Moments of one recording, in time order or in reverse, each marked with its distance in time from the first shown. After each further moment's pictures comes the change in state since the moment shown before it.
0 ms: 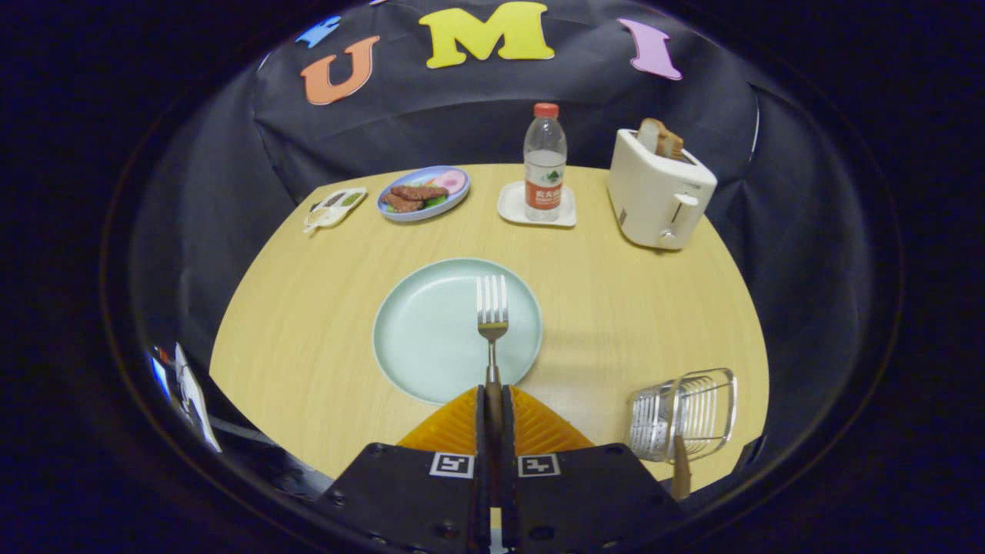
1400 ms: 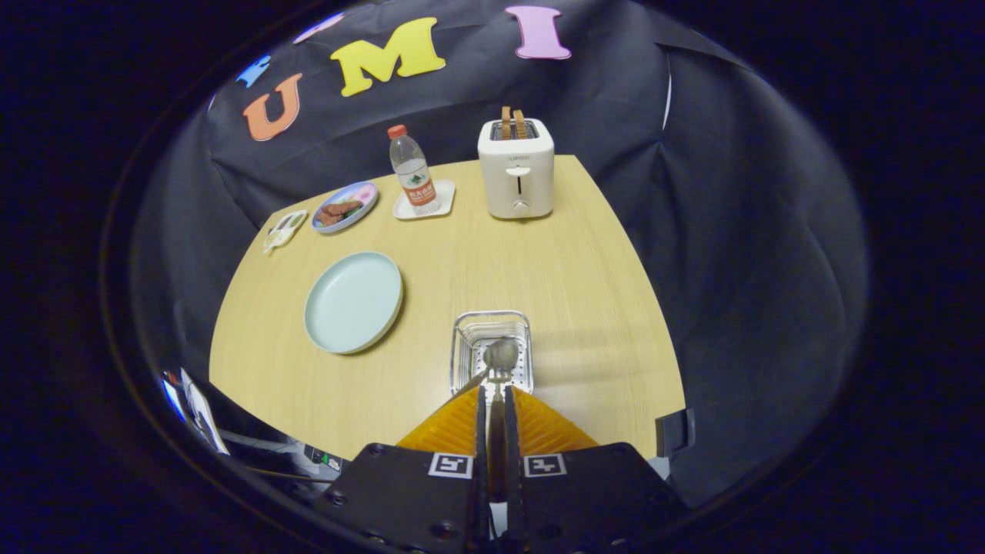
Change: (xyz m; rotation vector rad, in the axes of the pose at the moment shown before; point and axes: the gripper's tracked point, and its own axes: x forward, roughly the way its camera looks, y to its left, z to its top) arm -0.083 -0.157 -0.054 0.152 0.038 -0.074
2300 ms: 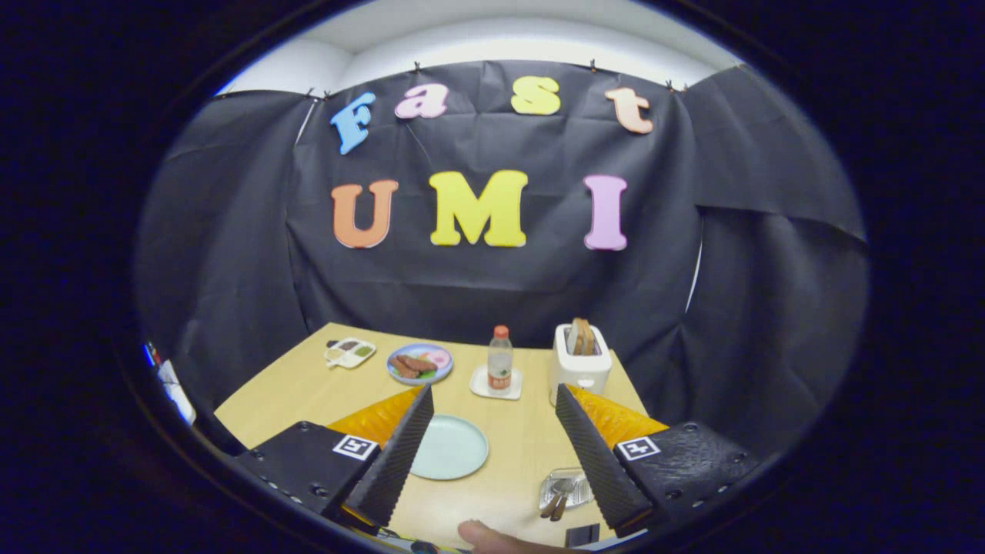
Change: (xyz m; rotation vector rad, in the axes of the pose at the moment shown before) arm -0.175 0.159 0.128 -0.174 -0.716 0.063
